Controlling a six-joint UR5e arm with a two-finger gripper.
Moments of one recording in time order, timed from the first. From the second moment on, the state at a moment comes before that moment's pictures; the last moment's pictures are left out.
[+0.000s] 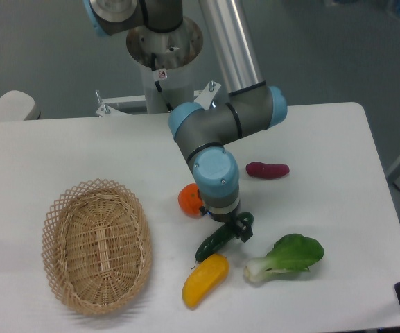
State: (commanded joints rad) arm 2.39 -2.12 -1.69 -0.90 1.71 1.24
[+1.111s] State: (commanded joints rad) arm 2.40 -2.12 -1.66 -0.90 1.71 1.26
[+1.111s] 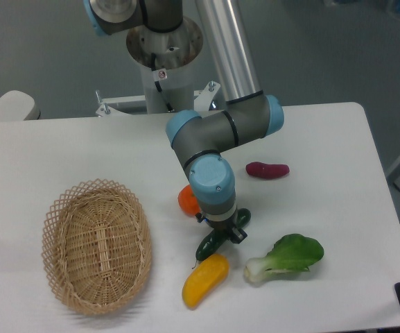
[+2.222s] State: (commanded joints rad) arm 2.53 -1.98 -1.33 -1.32 1.53 1.40
